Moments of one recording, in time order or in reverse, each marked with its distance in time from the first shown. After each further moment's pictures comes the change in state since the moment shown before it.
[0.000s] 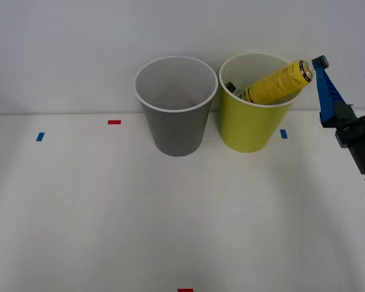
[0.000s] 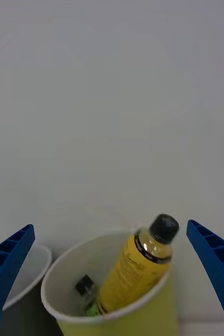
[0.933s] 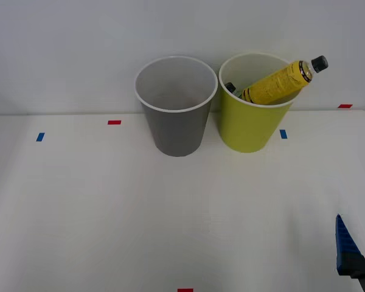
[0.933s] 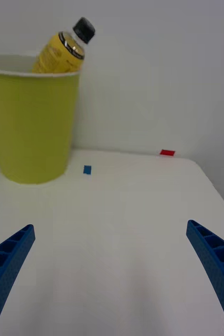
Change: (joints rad) arm 0.693 0.099 0.084 0.001 0.055 -0.218 0.444
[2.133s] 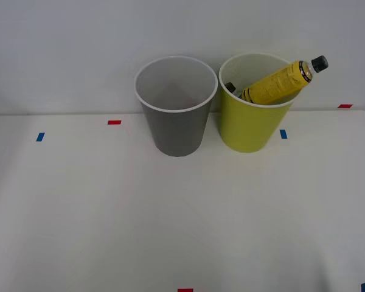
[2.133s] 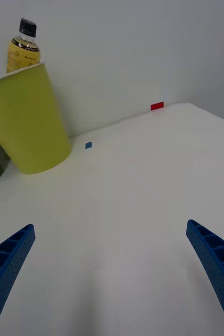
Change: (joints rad) arm -0.003 0.066 -0.066 0.576 0.456 -0.653 -0.891
